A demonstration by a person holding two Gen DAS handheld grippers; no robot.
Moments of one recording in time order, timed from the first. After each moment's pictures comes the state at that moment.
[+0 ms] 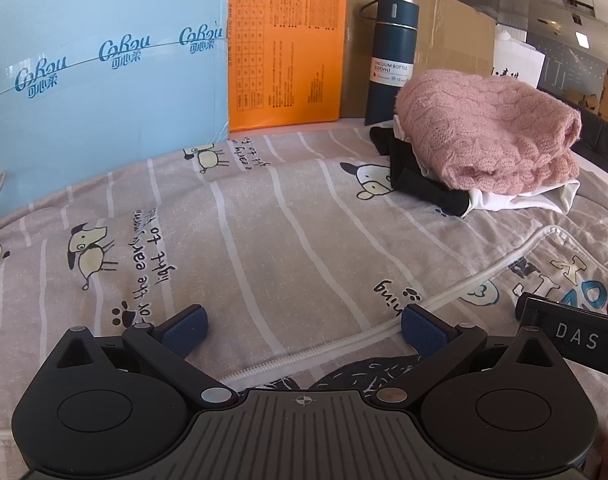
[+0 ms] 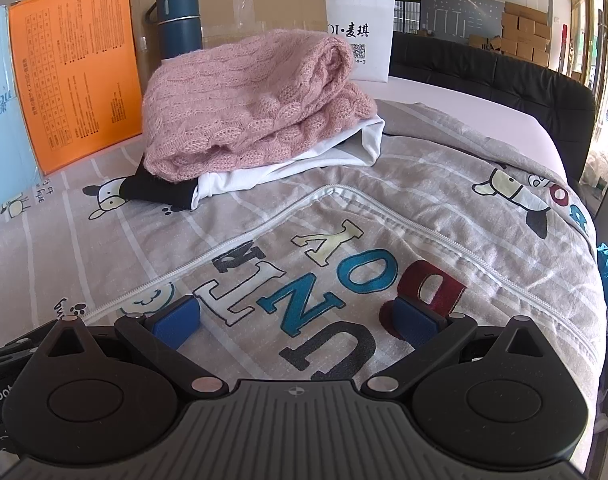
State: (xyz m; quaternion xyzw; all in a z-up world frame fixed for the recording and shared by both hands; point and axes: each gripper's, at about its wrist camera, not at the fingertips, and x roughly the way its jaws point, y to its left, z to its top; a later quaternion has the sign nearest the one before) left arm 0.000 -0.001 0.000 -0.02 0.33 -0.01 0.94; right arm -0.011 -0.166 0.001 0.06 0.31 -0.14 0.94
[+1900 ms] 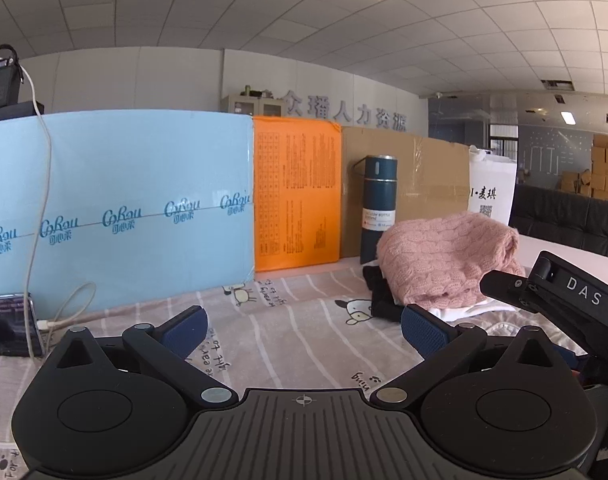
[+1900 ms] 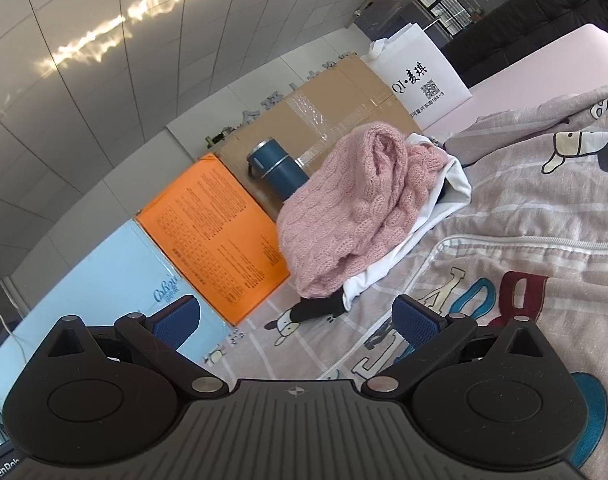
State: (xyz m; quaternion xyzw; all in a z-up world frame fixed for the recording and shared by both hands) left arm -0.118 -0.006 0.073 0.00 0.11 0.03 0.99; right arm -0.068 -0.226 0.012 0.36 0.09 0.11 0.92
